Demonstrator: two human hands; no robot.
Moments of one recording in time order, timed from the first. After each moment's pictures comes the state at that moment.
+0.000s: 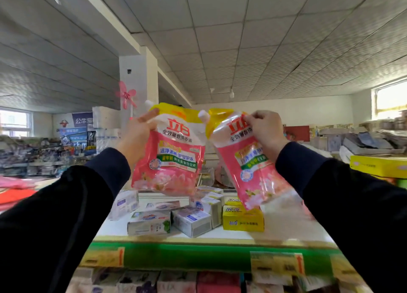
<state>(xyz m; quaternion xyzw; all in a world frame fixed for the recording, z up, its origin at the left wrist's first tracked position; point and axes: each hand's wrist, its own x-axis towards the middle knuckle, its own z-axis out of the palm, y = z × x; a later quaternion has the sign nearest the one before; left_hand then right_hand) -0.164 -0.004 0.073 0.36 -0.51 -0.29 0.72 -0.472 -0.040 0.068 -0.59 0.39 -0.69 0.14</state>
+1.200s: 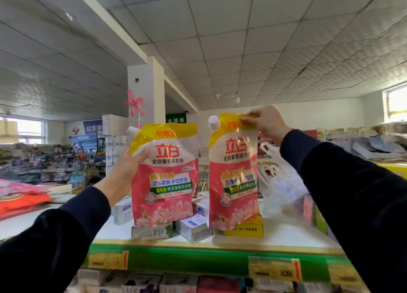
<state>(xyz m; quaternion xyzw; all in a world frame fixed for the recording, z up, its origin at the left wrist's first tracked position) -0.139 0.028 0.014 0.37 -0.53 -0.30 0.70 -0.506 -0.055 0.109 -0.72 0.40 -0.56 0.08</state>
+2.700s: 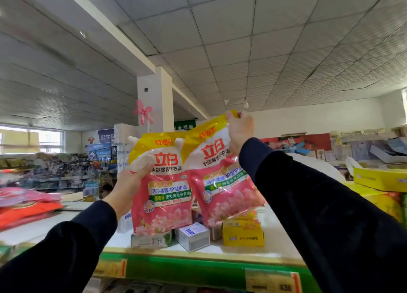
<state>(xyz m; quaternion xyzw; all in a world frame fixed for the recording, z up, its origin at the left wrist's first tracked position) -0.148 0.020 -0.005 0.43 -0.49 -0.24 0.72 -0.427 -0.086 0.115 -0.53 0.29 -0.76 0.24</state>
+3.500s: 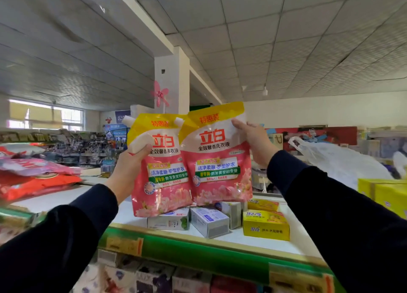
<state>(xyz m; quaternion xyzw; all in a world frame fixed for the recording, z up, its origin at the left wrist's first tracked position) -0.095 0.012 -0.017 0.42 -0.44 -0.21 0.77 -0.405 -0.098 0.054 -0.62 0.24 -0.59 0.45</state>
